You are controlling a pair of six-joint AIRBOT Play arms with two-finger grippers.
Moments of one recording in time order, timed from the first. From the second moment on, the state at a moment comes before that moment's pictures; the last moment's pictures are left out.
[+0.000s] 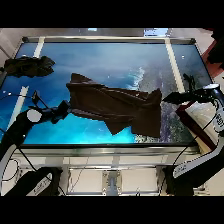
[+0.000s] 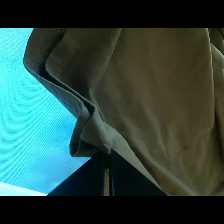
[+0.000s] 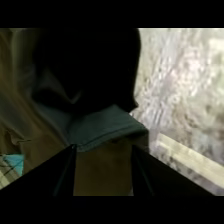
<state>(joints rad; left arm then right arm) -0.06 -0.95 0.61 1.09 -0.65 -1.97 -0.47 -1.83 1.40 -0.73 1.45 0.69</state>
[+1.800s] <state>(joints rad) -0.06 -0.95 0.61 1.07 -0.70 -1.97 -0.32 -1.83 1.40 -0.97 1.25 0.48</state>
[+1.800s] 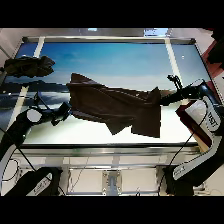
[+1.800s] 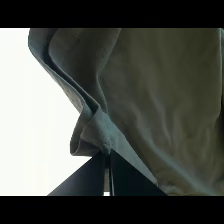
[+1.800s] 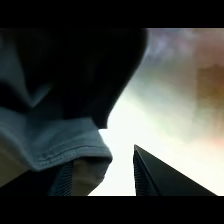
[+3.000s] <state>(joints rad) -0.06 -0.89 0.78 1.07 -0.61 -1.84 -0.29 -1.62 1.40 -0.79 1.47 0.59</state>
